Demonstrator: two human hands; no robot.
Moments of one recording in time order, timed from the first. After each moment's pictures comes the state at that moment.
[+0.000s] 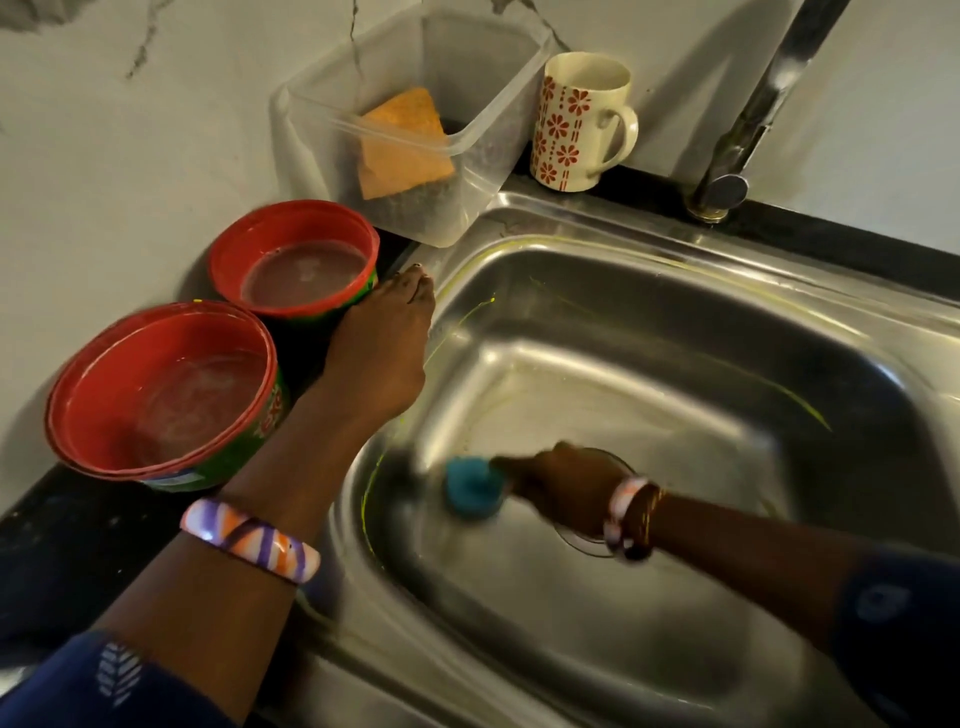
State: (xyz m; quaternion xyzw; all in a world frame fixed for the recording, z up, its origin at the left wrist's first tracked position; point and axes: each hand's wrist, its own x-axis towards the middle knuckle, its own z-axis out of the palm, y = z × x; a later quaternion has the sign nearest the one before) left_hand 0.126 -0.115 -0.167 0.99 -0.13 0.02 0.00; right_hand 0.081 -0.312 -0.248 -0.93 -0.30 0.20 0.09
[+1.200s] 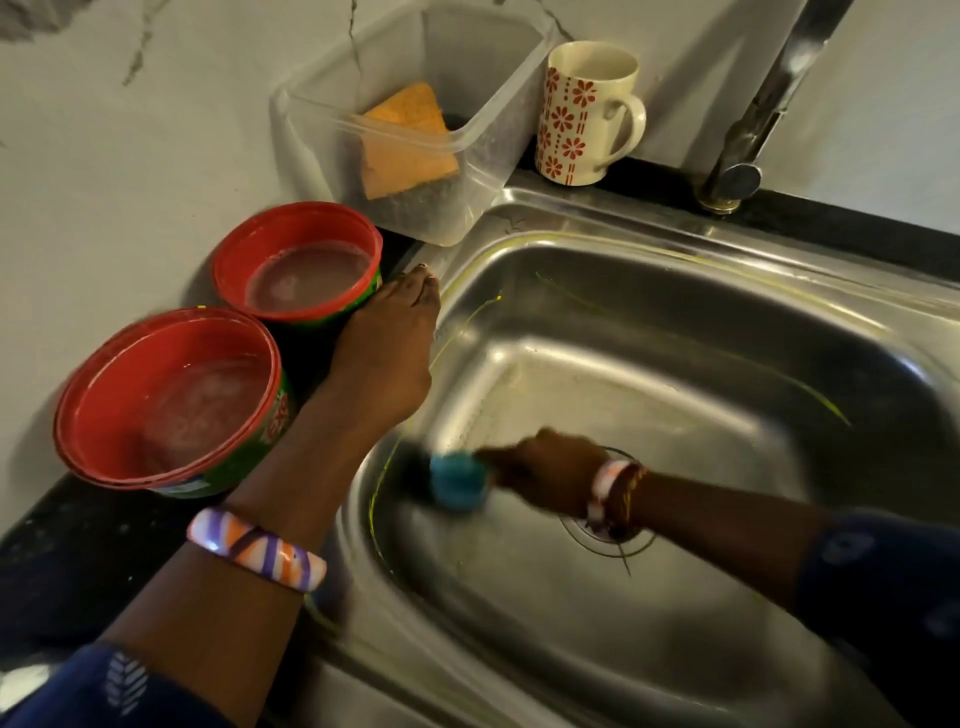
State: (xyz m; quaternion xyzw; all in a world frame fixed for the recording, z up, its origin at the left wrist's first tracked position) left_hand 0.125 -0.116 -0.165 0.99 -0.12 0.02 0.00; right_hand 0.096 -0.293 -0.250 -0.92 -0.33 0.19 0.09
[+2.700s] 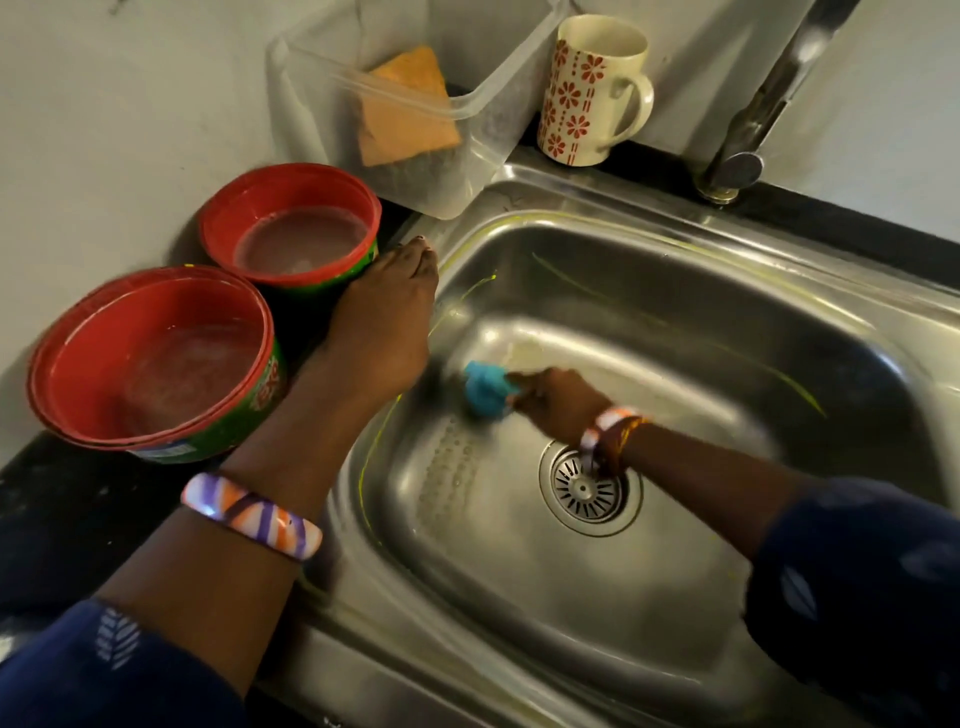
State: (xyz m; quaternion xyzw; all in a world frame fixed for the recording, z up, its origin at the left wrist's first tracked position) left_hand 0.125 -0.118 -0.165 0.99 -0.12 0.03 -0.01; right_hand 0.132 -0.310 -0.263 -0.95 -0.13 0.19 0.22
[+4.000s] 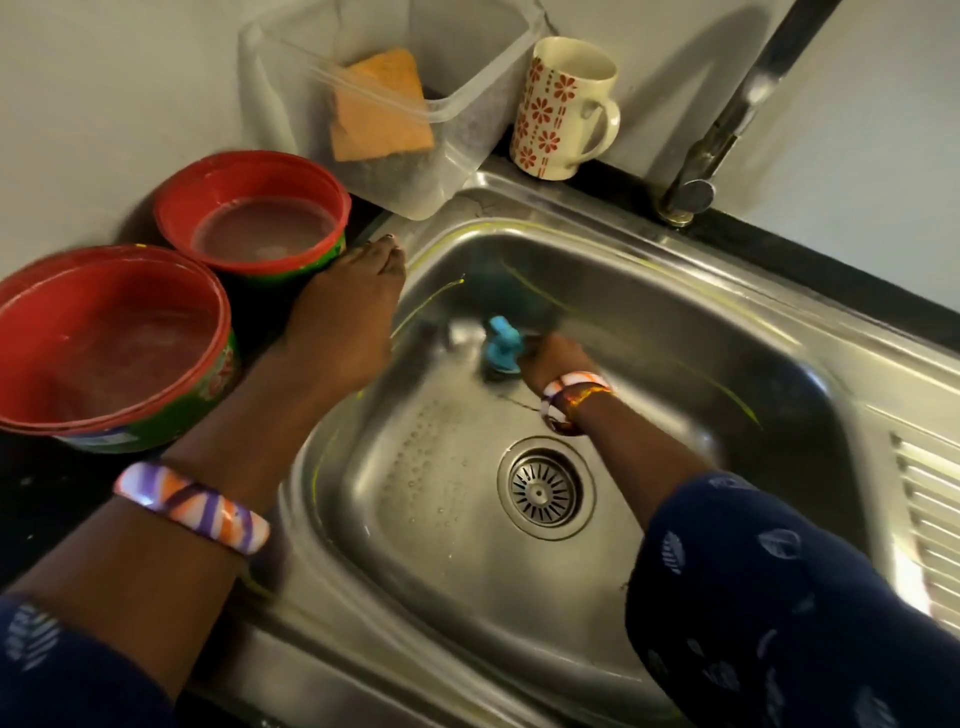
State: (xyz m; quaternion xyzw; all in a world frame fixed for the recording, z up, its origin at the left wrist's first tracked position) left_hand 0.125 -0.116 -0.169 0.99 -0.12 0.03 0.03; right_hand 0.162 -0.323 -0.248 -0.97 0.03 0.14 0.19
